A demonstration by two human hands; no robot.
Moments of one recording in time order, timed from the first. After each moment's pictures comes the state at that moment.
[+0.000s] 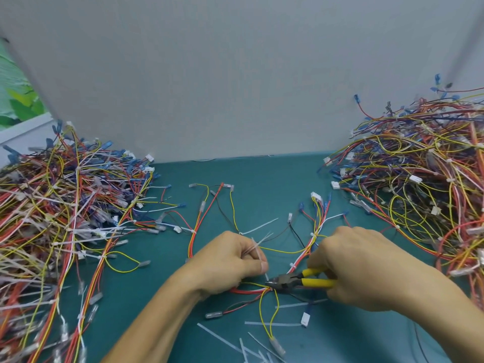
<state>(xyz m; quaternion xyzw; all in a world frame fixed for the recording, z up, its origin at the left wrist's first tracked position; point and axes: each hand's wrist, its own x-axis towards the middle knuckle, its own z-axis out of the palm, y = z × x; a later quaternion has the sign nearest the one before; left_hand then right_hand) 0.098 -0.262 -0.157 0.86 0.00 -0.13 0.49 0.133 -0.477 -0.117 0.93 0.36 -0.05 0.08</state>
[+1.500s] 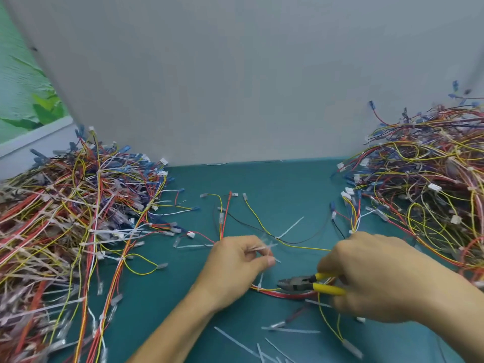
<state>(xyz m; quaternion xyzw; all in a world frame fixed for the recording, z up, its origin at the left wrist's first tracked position) 0.091 -0.254 -0.173 0.88 0.02 0.08 0.46 0.120 -0.463 -0.097 0.93 0.35 -0.07 0.07</state>
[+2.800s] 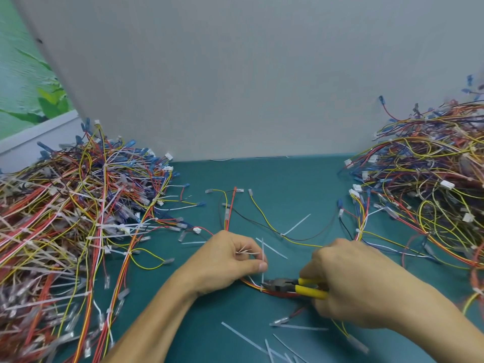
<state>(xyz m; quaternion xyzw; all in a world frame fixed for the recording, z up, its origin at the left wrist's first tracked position) 0.088 -0.219 -0.163 0.88 -0.05 -0.06 0.48 0.121 -0.442 -0.127 0.92 0.39 -0.06 0.04</state>
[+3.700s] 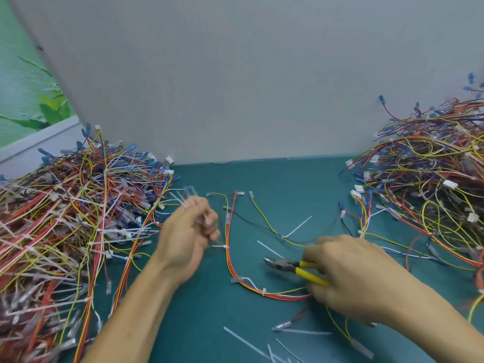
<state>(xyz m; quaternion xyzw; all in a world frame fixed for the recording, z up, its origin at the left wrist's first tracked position) 0.101 -0.192 -0.151 0.57 0.08 0.13 0.80 0.127 -0.441 -0.135 0.93 0.36 -0.01 -0.02</state>
